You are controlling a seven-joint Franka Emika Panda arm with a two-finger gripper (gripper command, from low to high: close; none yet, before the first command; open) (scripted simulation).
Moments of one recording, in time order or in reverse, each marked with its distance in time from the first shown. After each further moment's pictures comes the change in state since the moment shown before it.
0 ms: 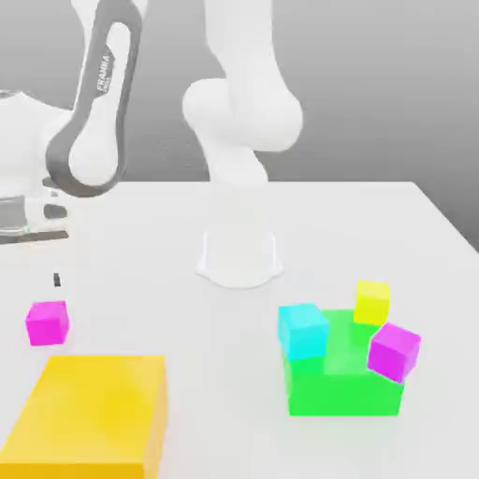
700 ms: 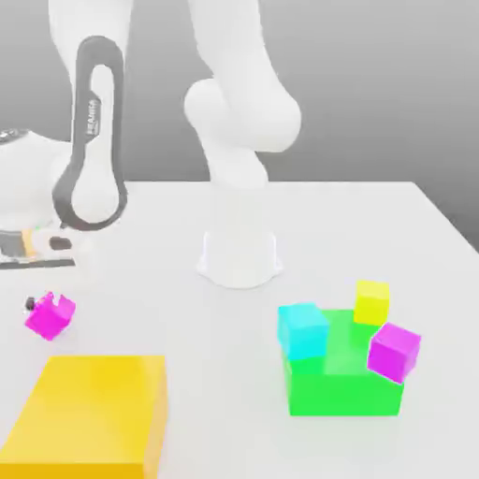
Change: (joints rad) arm -0.037 0.022 0.034 -0.004 -0.008 0.019 0.031
